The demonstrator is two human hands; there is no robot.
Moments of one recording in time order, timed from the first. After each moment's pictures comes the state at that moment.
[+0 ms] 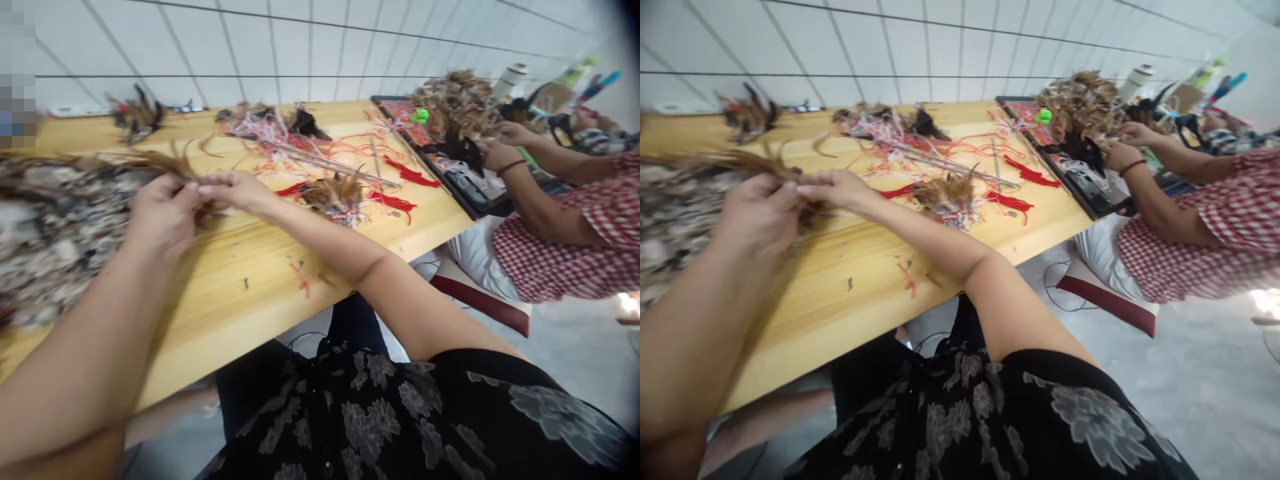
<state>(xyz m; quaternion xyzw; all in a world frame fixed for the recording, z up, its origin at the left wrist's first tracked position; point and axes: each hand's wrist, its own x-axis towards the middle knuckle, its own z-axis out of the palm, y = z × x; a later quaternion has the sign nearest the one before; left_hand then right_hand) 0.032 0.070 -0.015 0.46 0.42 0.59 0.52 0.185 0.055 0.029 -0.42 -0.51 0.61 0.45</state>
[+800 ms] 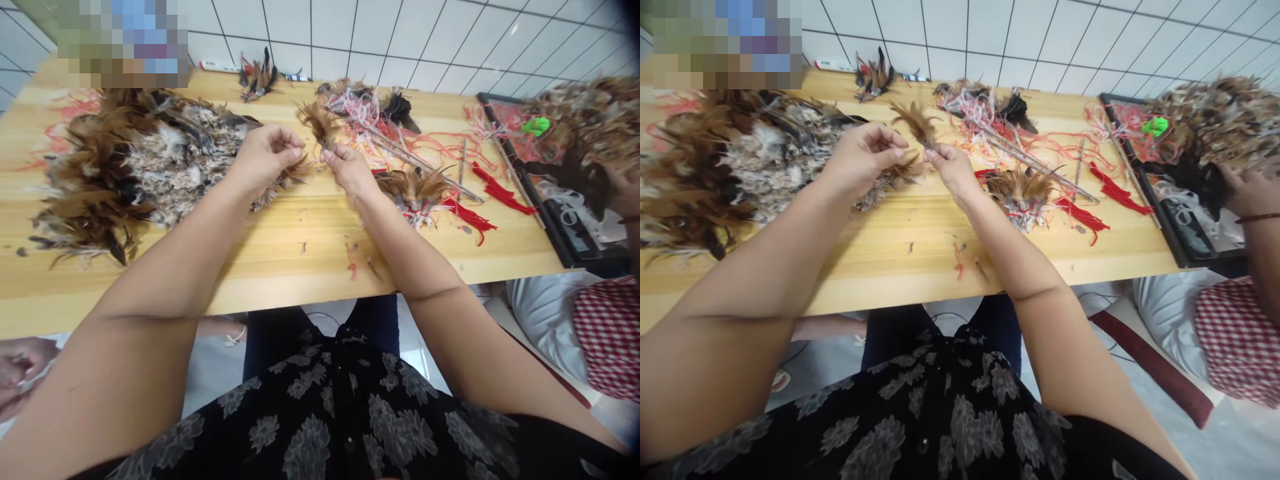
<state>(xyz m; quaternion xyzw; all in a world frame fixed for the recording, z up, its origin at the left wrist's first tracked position) 0.015 0.067 0.018 0.61 0.48 0.45 0.45 0.225 0.058 -0.010 -0.43 -0.56 0.49 0.51</state>
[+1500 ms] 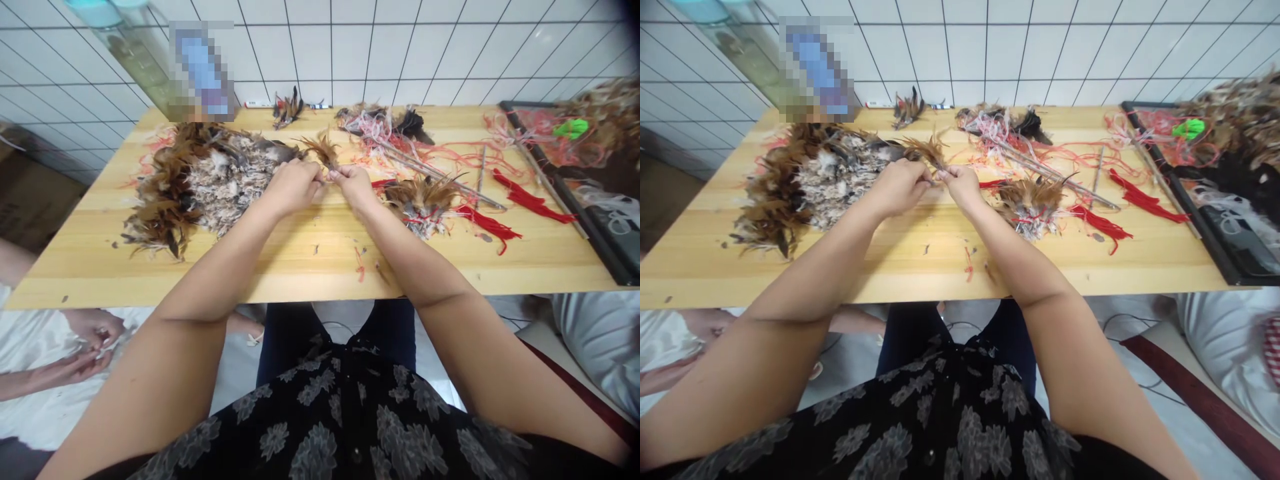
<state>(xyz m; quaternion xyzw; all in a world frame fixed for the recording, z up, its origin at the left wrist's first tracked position) 0.016 0.034 0.031 0.85 0.50 0.15 0.03 0.204 0.038 0.012 -0.50 -0.53 0.48 0.49</state>
